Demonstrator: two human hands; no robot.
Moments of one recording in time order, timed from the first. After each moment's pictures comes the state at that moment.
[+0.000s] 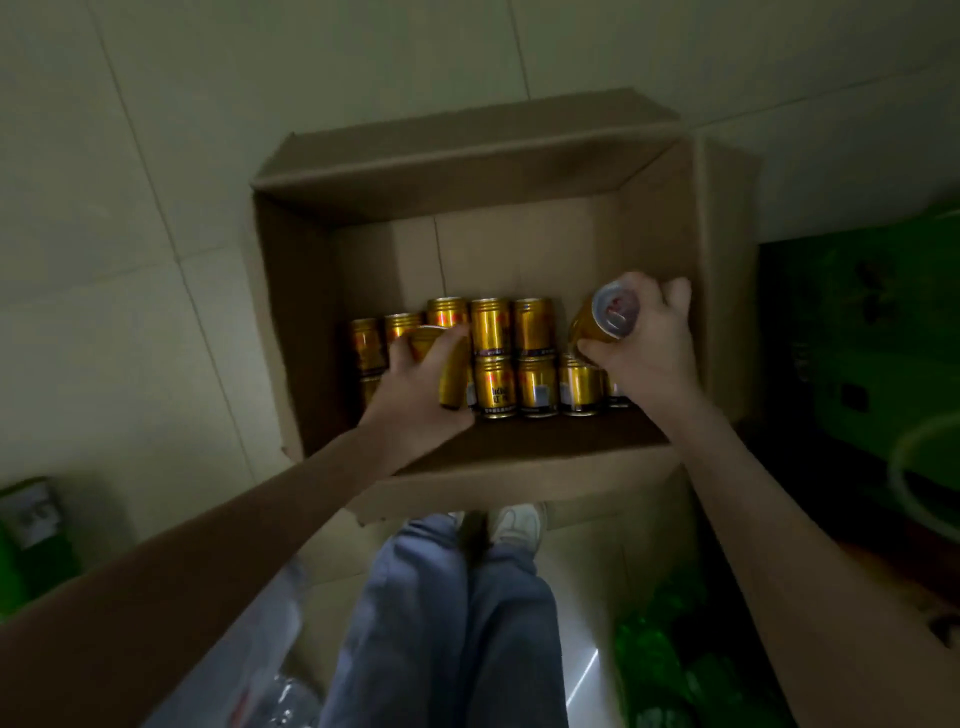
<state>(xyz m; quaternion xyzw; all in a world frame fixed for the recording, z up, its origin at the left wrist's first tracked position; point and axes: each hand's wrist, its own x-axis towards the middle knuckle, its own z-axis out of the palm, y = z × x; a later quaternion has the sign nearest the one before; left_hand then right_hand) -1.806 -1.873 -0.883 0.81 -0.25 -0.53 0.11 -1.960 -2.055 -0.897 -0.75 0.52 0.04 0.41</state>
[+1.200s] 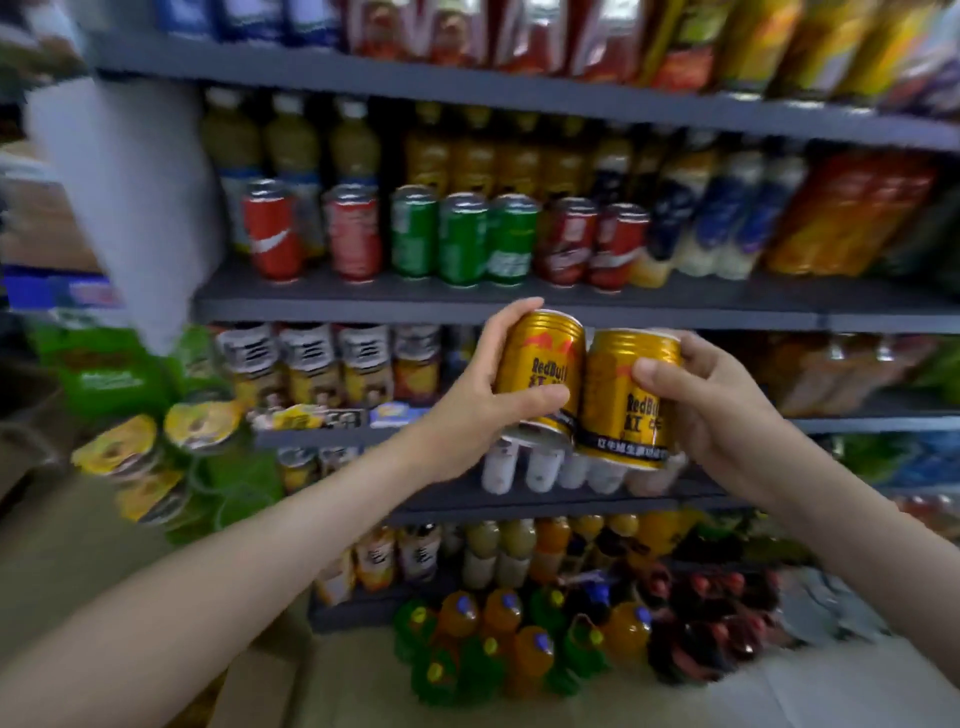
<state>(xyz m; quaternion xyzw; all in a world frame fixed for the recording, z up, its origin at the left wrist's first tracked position) -2.343 -1.678 -0.127 0.02 -0.65 -0.73 0.22 -2.475 -1.516 -0.076 -0.32 0.62 -0.64 0.33</state>
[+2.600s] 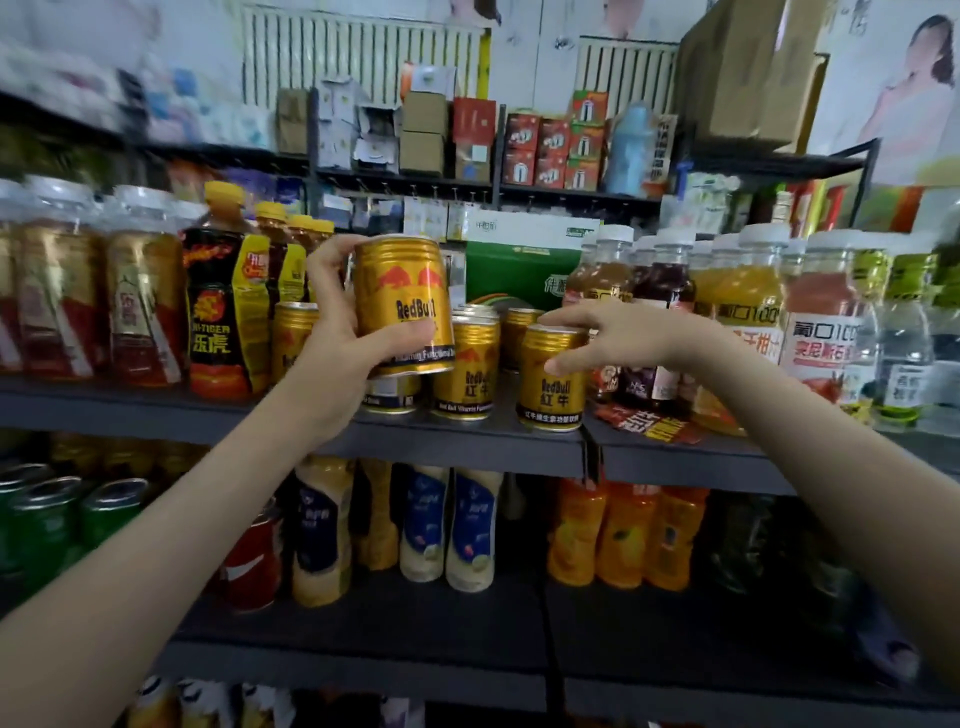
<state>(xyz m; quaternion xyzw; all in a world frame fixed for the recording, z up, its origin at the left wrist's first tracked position) -2.787 -1.622 0.111 -0.02 -0.68 -0.49 0.54 -3.035 -1.526 0.174 -0.68 0.72 -0.15 0.02</state>
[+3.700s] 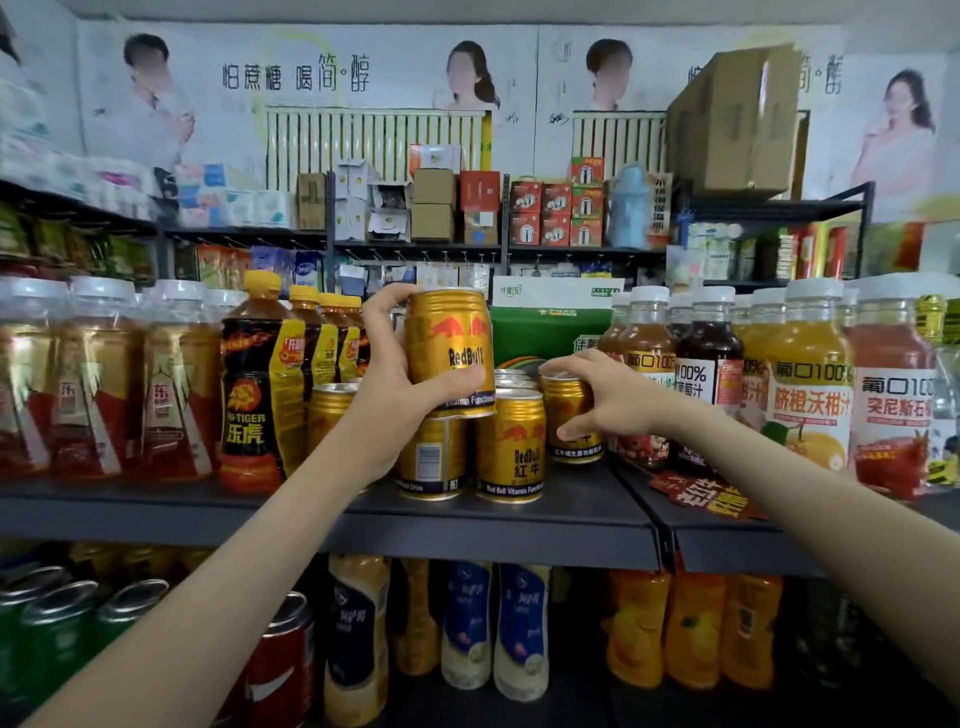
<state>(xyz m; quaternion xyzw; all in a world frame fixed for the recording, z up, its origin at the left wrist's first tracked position) -2.796 -1.659 0.137 -0.01 -0.72 -0.43 0.54 -3.048 -1.602 0.157 -0.68 0.69 -0.22 -0.08</state>
